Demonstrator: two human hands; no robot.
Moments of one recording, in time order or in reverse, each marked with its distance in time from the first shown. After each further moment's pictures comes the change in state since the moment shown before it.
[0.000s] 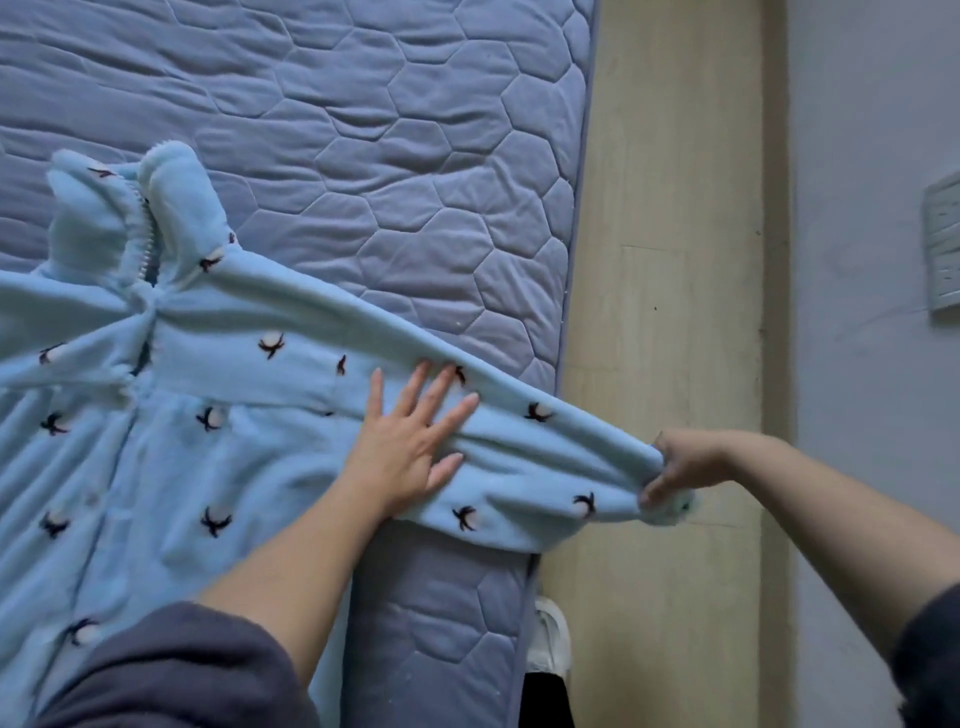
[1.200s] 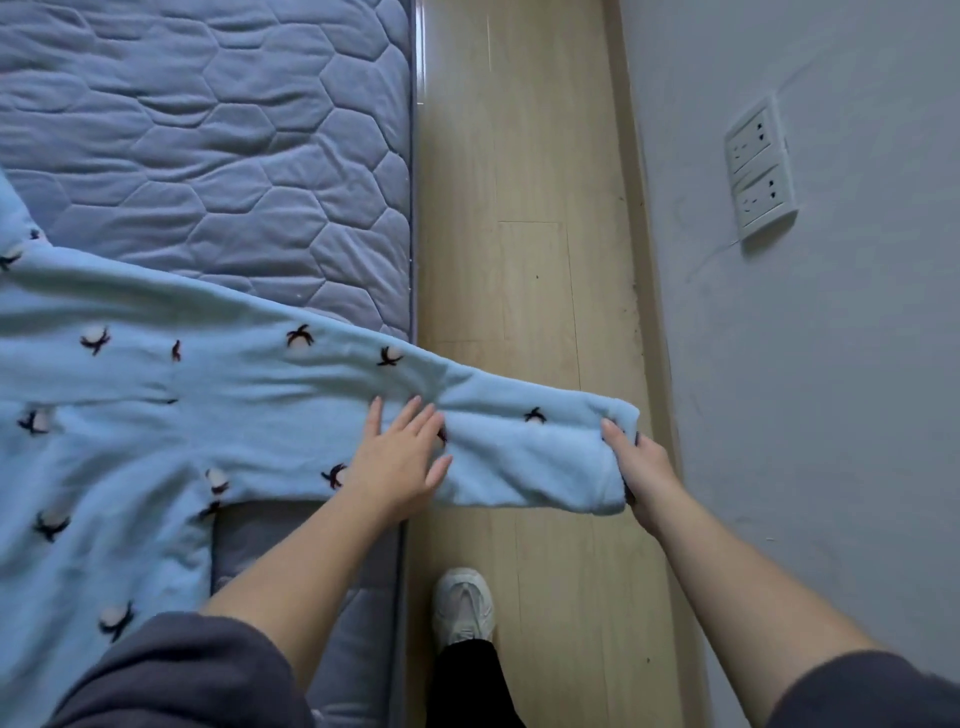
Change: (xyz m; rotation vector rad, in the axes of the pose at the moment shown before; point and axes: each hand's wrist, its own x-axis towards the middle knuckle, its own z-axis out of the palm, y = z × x) left_hand 0.024 0.152 0.009 -0.213 -0.140 0.005; right_hand -0.045 0.084 0.120 1.619 0.638 0.167
